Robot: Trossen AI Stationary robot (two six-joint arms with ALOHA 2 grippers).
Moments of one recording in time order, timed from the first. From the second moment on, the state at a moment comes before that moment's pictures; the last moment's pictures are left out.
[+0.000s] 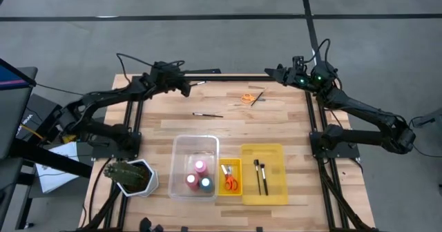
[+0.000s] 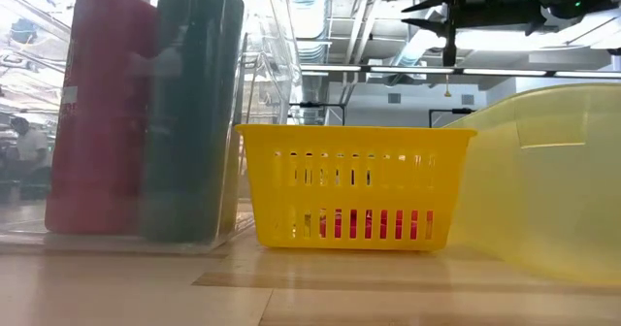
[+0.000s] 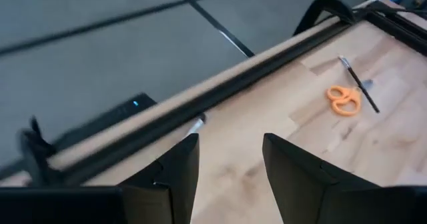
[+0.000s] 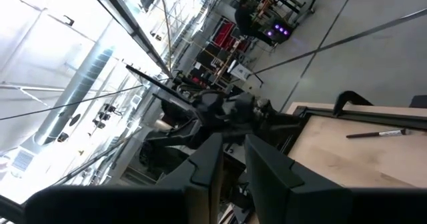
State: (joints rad) left arm 0.75 1.30 0.72 0.03 -0.04 -0.20; right arm -0.72 0.96 0.66 0.40 -0.40 1.04
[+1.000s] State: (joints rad) left arm 0.82 1.63 0.72 0.16 -0.01 -0.88; right arm -0.72 0.96 0.66 0.40 -0.42 1.01
